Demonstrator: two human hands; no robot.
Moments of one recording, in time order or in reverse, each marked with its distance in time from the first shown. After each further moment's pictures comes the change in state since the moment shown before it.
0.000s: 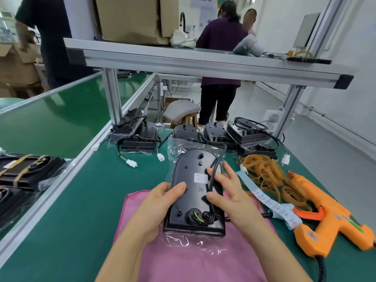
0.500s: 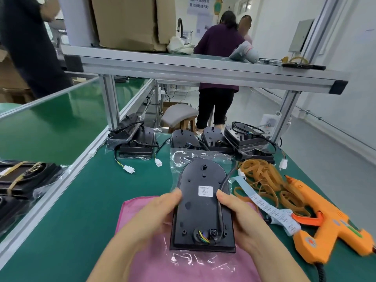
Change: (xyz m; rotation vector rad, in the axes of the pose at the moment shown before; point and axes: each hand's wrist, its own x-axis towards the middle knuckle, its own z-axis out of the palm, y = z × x) left_hand -0.001 0.004 -0.004 0.150 -0.127 -0.140; right_hand -0.001 0.010 -0.006 0.785 -0.011 0.418
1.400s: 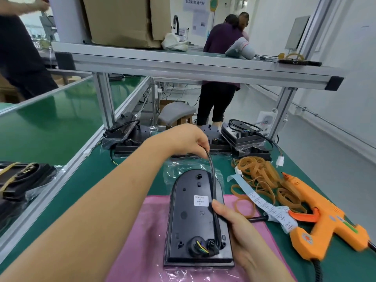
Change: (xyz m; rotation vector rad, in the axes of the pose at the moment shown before) left_hand 0.106 0.137 0.016 1.280 -0.167 0.623; right_hand -0.013 0.019 -0.003 0.030 0.061 0.161
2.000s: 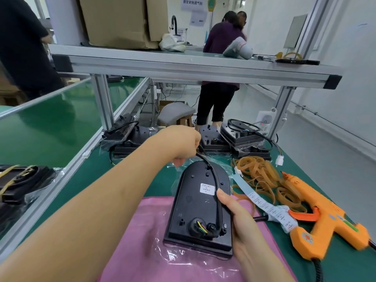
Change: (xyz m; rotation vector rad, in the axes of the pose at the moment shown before) left_hand -0.022 0.034 -0.016 0.182 -0.147 -0.320; right_hand -0.001 -0.009 0.014 0.193 0.005 -0.117
